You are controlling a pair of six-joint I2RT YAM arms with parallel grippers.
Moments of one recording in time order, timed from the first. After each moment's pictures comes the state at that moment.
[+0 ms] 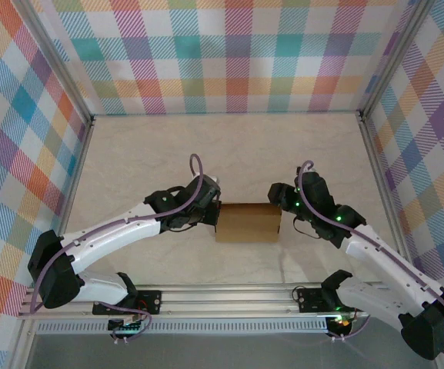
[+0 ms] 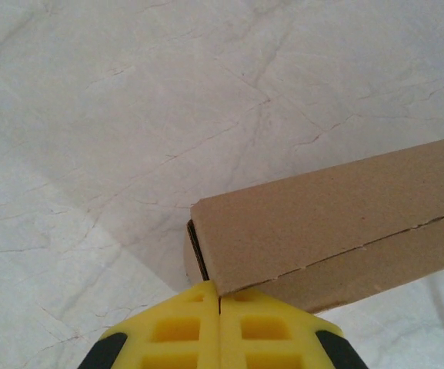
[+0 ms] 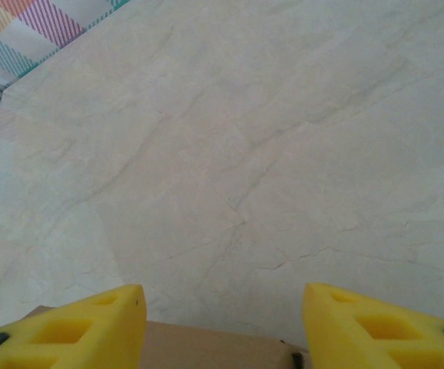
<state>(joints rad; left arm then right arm) -0.92 1.33 1.06 -0.68 -0.19 -0.60 0.60 0.92 0.77 -0.50 0.10 0.79</state>
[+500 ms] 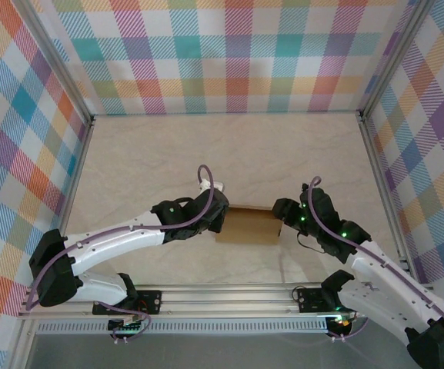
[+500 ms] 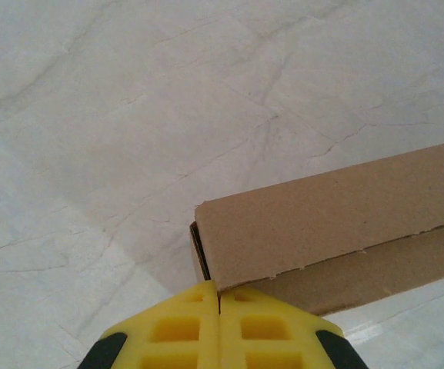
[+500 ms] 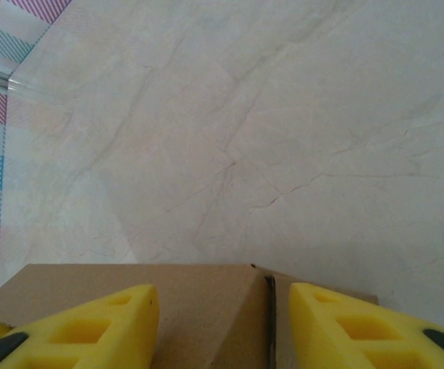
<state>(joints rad) -1.03 1.33 1.02 -0.62 -0.37 -0.60 0.60 0.78 0.59 -0.50 0.02 0.94</state>
